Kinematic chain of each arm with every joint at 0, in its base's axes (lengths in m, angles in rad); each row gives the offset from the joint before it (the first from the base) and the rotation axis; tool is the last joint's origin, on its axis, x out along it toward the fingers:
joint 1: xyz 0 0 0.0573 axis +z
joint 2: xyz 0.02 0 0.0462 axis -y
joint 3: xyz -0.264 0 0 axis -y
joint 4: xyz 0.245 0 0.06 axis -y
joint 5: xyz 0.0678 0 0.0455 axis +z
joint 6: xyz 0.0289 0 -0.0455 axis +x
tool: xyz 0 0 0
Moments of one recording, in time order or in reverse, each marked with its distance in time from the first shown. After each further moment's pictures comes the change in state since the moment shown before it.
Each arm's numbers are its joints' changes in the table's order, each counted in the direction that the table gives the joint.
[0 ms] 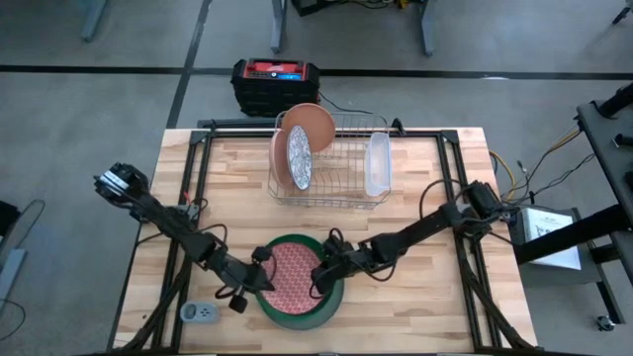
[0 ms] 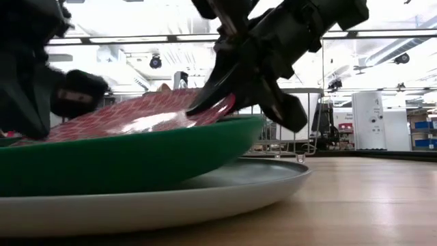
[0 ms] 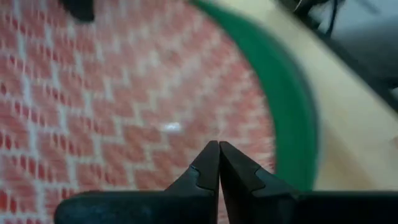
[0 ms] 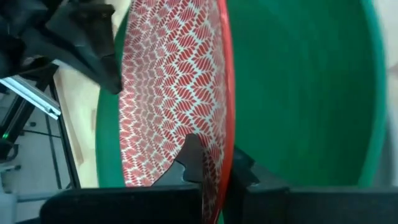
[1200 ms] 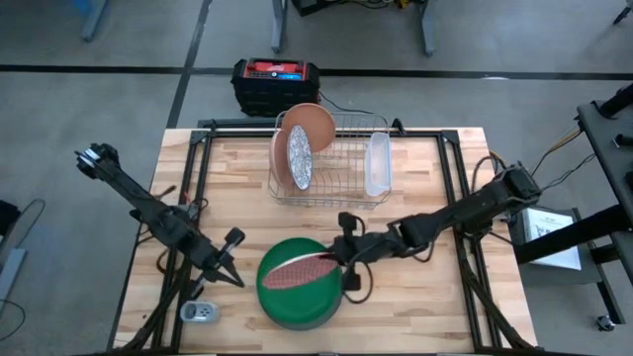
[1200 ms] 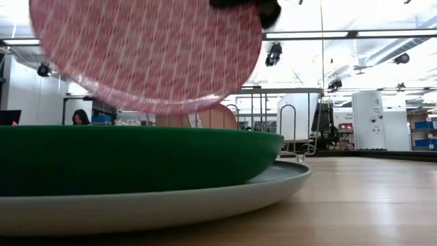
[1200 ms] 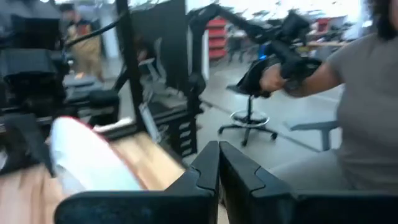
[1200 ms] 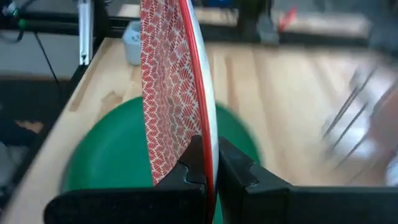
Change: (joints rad) left arm -0.036 0.643 0.010 0.007 -0.130 0.200; right arm 0.016 0.349 -0.005 -0.041 -0.077 -1.111
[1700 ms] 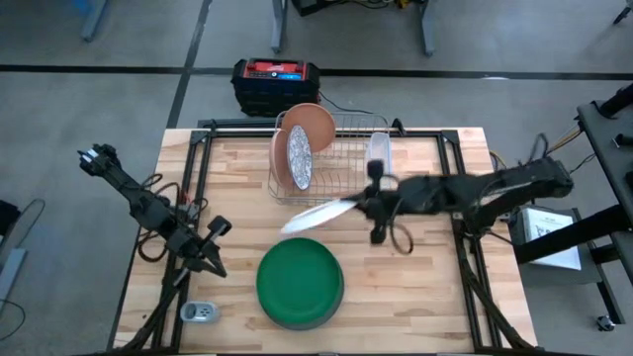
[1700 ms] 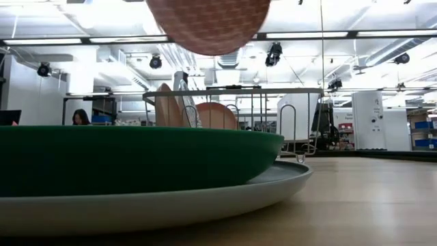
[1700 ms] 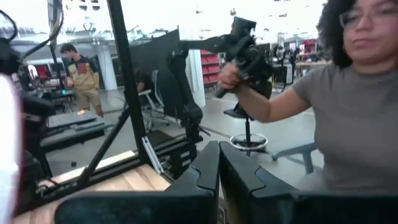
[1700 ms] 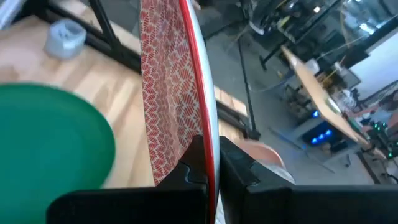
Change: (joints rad) left arm 0.000 0.184 0.000 -0.082 -0.021 0.055; right arm -0.204 0.336 0.060 -0.278 -0.002 -0.538
